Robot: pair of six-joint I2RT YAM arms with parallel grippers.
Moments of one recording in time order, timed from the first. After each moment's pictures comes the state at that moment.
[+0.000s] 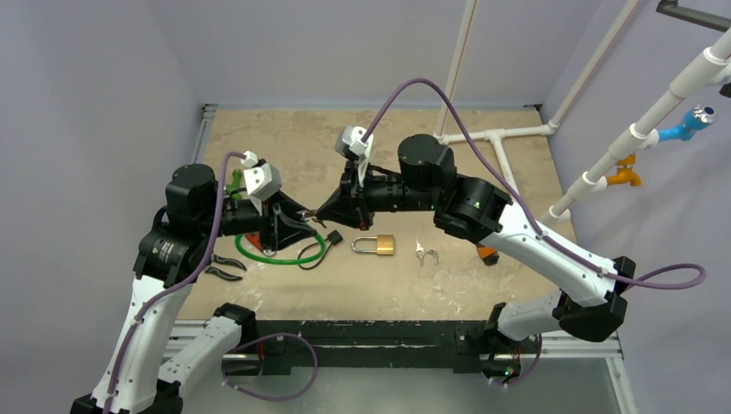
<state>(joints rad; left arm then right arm) -0.29 0.79 1.17 -0.74 0.93 0.12 1.05 1.35 1.61 -0.45 -0.38 0.17</state>
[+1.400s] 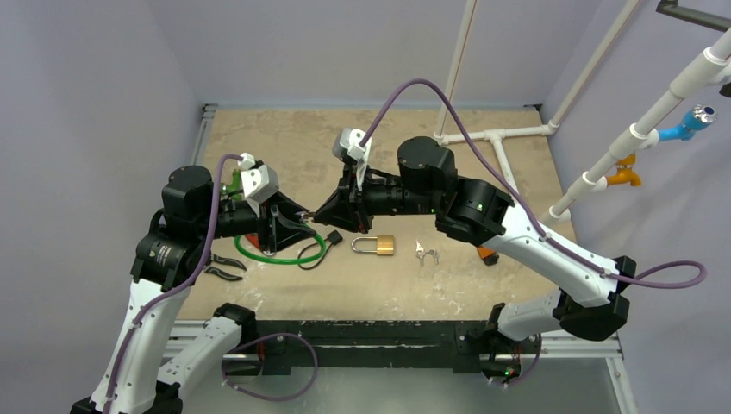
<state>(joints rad) -0.29 0.77 1.18 -0.73 0.94 0.12 1.08 1.35 1.64 -0.47 -0.35 0.15</state>
